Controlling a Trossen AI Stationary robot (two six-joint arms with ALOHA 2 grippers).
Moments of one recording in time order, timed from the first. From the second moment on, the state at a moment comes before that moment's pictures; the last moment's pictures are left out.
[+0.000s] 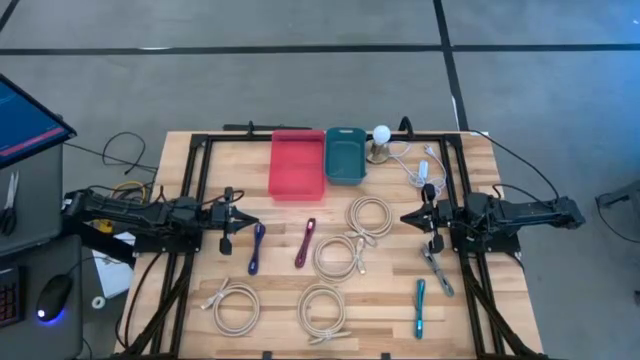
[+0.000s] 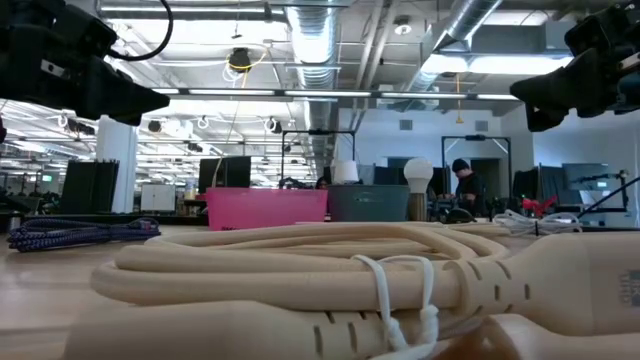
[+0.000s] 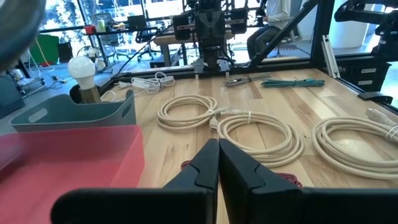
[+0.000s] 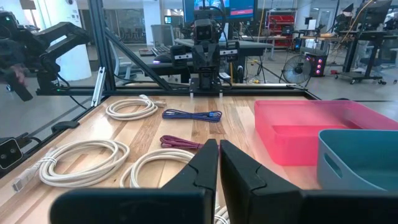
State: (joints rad) left arm -0.13 0.28 0.01 0.18 -0.16 0.12; right arm 0.08 0.05 0.02 -0.01 0.08 0.00
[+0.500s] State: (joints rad) left arm -0.13 0.28 0.01 0.20 -0.16 0.01; right arm 0.08 0.05 0.02 -0.01 0.08 0.00
